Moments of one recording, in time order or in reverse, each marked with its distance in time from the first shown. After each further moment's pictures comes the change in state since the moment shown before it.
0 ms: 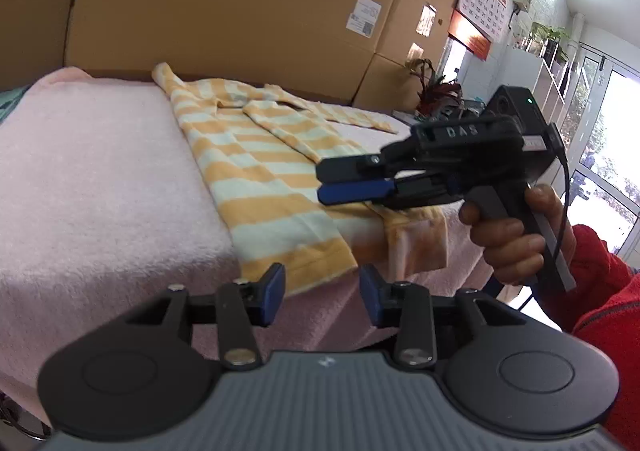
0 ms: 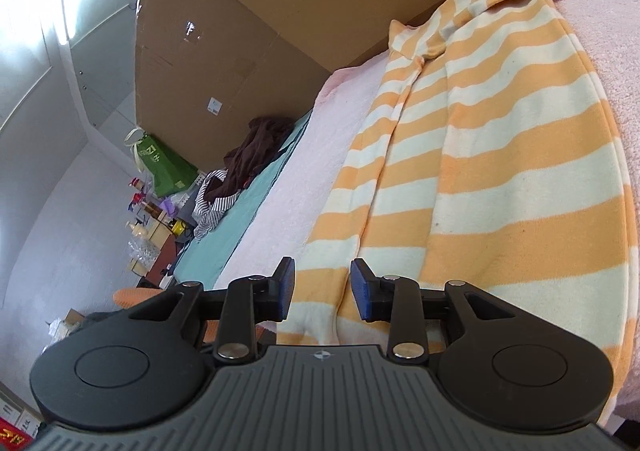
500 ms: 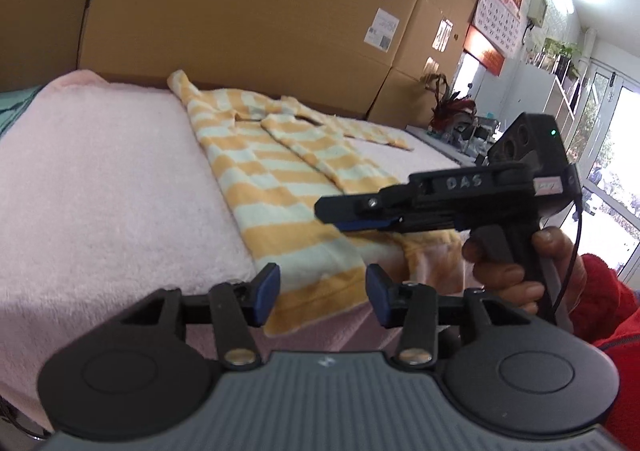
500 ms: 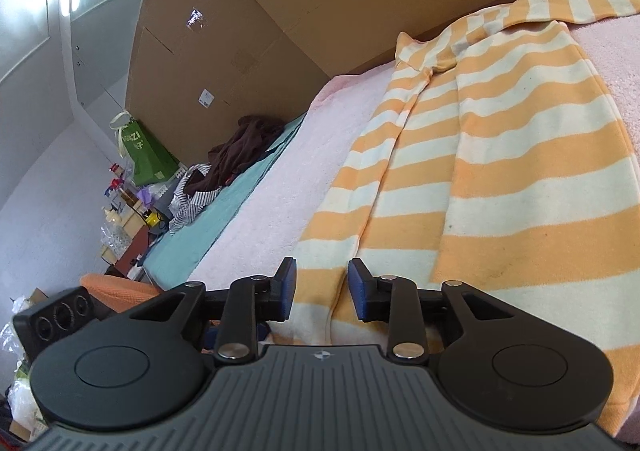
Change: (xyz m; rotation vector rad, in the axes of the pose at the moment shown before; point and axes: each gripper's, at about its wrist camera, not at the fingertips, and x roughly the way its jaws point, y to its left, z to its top) left arm -0.001 0.009 0.016 -0.024 -0.037 -0.013; right arm 0.015 0.013 -0.008 -0.074 -0.033 -0.078
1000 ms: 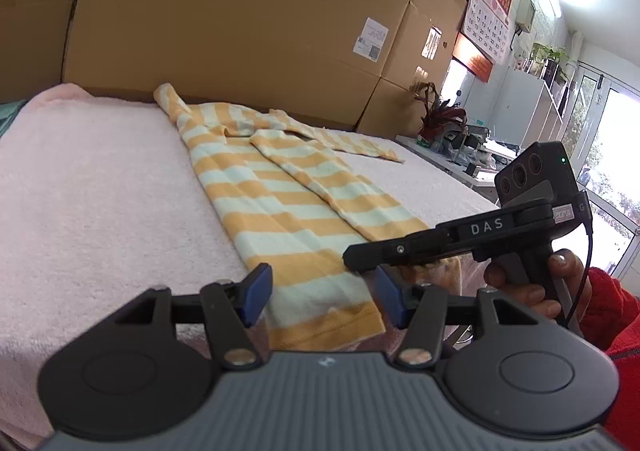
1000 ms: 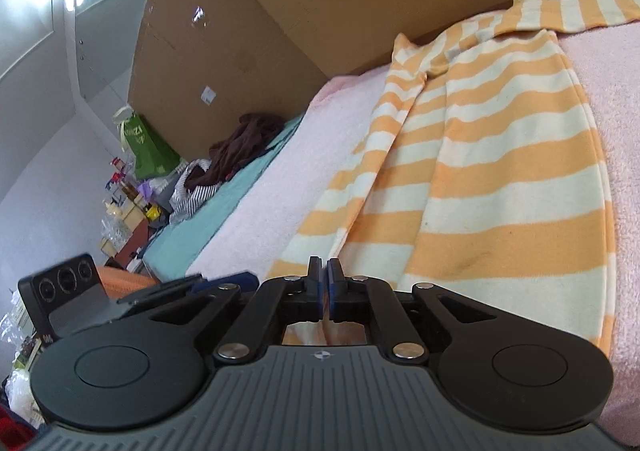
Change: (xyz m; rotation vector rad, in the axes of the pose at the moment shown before) left arm 0.012 0.005 0.010 0.031 0.013 -0.014; right arm -0.017 -0.004 -0.005 -0.021 0.031 0.009
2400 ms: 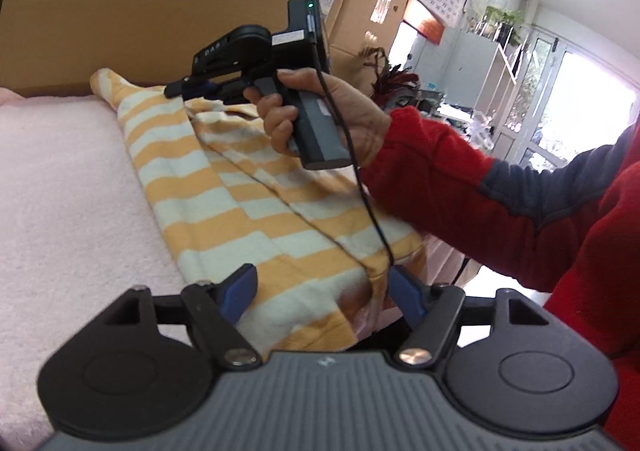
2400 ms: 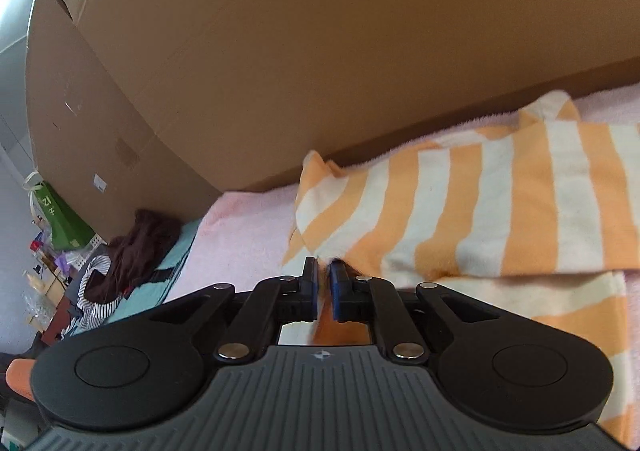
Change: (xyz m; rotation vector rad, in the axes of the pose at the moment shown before) left arm 0.026 -0.009 0.022 0.077 0.097 -0.176; right arm 0.108 -0.071 0.182 0.030 -0.132 -0.246
